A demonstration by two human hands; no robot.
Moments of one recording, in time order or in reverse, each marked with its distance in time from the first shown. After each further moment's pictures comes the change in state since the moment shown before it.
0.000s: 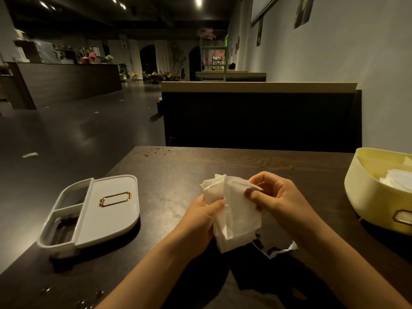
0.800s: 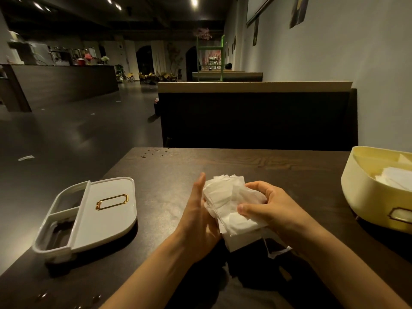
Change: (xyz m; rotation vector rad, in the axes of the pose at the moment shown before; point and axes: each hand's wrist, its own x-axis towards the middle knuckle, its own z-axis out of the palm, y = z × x) left_hand -0.005 0.008 0.006 -0.282 -0.156 -0.138; right_hand -0.005 -0.002 0.004 0.115 -0.023 0.297
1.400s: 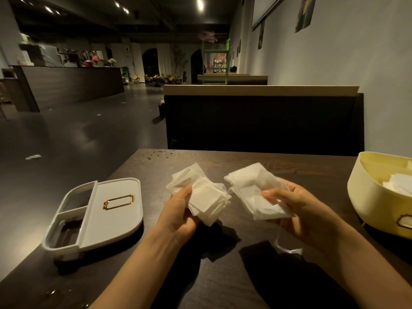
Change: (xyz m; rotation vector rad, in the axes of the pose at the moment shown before) left_hand 0.005 0.024 -0.031 -0.232 0.436 0.130; right_hand 0.004 -0.005 -0.028 0.375 -0.179 0.037
